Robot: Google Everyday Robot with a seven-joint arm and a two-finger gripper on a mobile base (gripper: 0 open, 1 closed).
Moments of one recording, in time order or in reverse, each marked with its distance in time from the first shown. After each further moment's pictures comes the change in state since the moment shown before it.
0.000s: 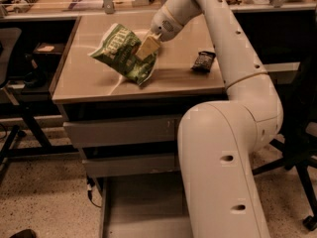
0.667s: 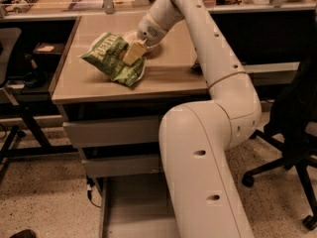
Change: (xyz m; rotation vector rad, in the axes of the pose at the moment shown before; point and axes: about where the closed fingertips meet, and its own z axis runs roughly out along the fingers) arm -0.017 -0.006 0.046 -0.041 0.030 -0.008
